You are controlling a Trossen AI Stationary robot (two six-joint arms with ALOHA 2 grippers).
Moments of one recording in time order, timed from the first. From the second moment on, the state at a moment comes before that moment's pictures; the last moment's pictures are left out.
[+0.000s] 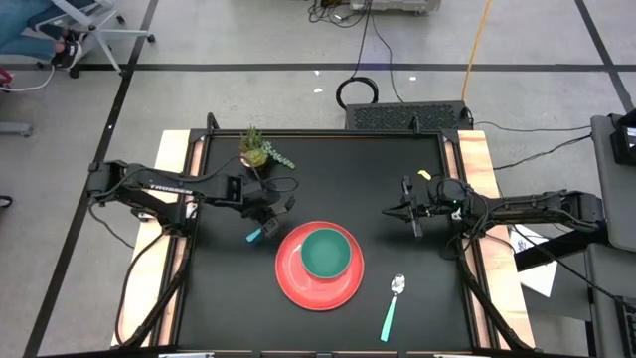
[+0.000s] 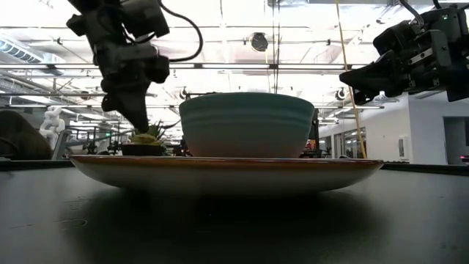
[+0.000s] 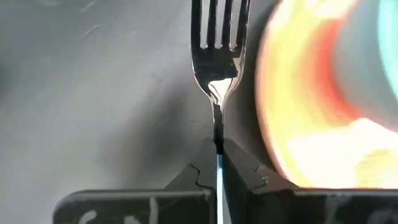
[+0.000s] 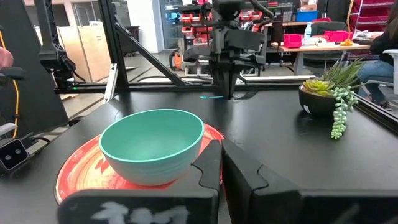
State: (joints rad) left arm 0.08 1.33 0.79 -0.54 0.04 -0.54; right arm -0.25 0.76 0.02 0.70 -0.37 0.03
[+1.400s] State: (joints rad) left arm -0.42 1.40 0.80 -0.08 -0.36 -1.38; right arm -0.25 0.75 0.02 0.76 -0.37 0.12
